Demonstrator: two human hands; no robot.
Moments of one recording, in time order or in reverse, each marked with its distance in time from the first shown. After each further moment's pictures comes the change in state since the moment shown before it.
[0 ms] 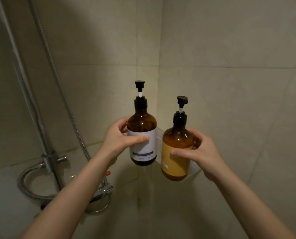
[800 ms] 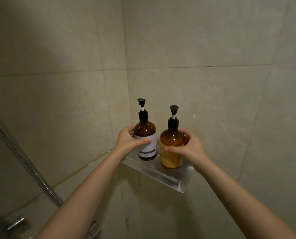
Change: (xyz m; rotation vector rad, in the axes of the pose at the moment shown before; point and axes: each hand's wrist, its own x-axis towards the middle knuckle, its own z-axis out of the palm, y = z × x) left_hand 0.144 -0.099 0.043 0.012 -0.295 -0.047; right_hand 0.066 0.059 0.017 -0.207 0.473 0.164
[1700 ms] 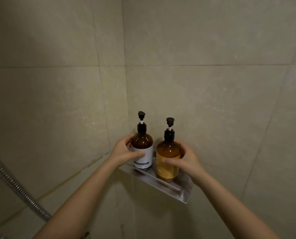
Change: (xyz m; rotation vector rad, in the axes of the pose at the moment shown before) left_hand 0.024 -0.056 -0.006 0.070 -0.137 0.023; right_hand 0.014 0.041 0.020 -0.019 -0.115 0.101
